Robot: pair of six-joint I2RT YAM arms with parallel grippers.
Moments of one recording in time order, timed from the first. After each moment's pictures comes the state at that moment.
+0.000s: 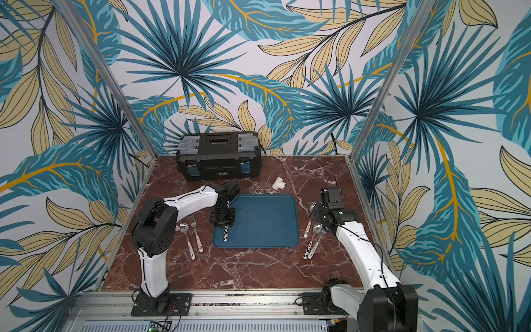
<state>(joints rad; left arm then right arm) -0.55 1.98 1.43 -1.01 0.06 -0.64 0.07 1.14 0.87 -0.70 0.13 0.56</state>
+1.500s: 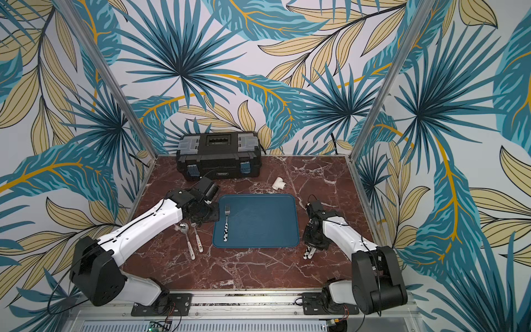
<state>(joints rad) -0.55 1.47 1.20 -0.95 -0.09 -0.67 0.17 1.36 0.74 -0.85 0.05 0.60</state>
